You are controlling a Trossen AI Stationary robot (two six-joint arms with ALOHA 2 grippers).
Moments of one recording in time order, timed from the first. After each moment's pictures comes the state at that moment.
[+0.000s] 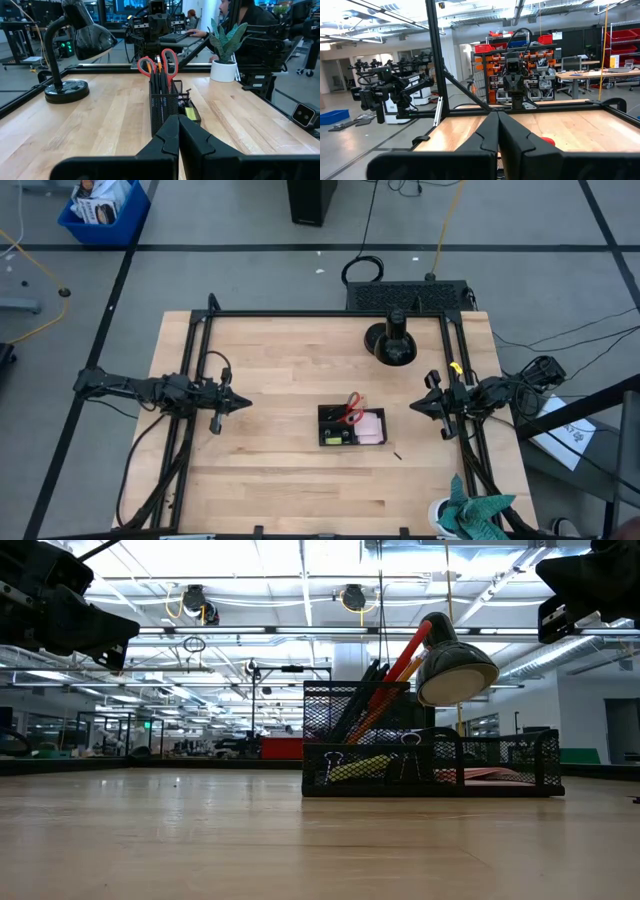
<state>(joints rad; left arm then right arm) -0.16 0.10 0.01 0.03 -0.05 -0.03 0.41 0.01 0.02 0.19 0.26 0.07</state>
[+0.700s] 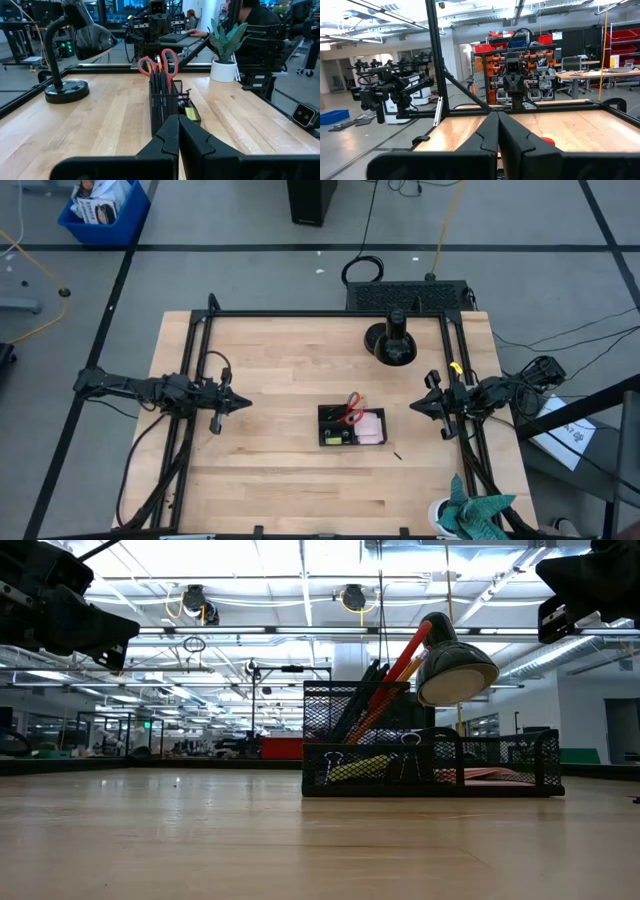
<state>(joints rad) -0.16 0.10 0.01 0.03 -0.05 -0.03 0.41 0.01 0.02 0.19 0.26 0.07</state>
